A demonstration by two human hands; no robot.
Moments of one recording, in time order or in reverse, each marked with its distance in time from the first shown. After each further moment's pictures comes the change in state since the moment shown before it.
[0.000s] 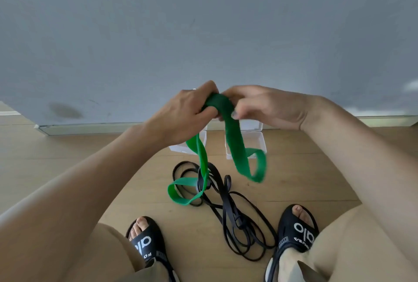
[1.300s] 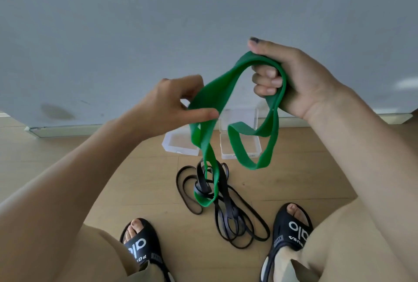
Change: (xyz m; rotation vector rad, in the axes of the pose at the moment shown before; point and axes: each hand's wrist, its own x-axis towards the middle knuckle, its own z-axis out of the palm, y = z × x) left_hand 0.004 -0.015 -0.018 -0.109 0.040 0.171; right_hand -0.026 -0.030 -0.016 0.599 0.329 -0.192
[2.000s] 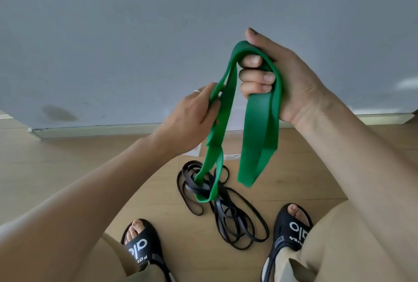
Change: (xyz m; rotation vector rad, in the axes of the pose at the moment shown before) left_hand 0.000 0.018 0.048 0.023 0.125 0.009; right_hand 0.001 0.005 0.017 0.337 -0.125 0.051
